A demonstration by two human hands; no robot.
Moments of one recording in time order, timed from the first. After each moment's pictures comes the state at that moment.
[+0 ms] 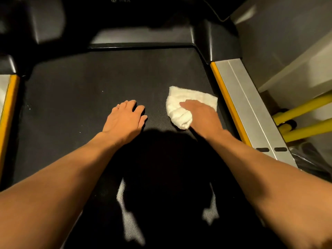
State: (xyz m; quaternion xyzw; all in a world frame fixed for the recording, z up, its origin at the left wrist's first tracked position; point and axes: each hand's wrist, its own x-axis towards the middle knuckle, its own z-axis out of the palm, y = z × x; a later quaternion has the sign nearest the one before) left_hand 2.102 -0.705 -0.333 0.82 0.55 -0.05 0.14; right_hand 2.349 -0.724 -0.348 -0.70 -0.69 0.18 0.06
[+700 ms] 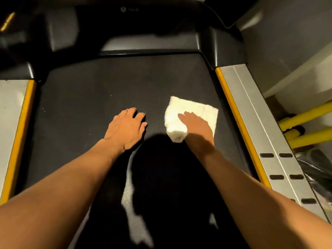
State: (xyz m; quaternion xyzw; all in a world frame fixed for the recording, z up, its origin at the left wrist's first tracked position) left_hand 2.089 -0.718 -0.326 0.80 0.57 -0.06 0.15; right_hand 2.312 -0.754 -0.356 -0.71 -0.66 0.23 0.11
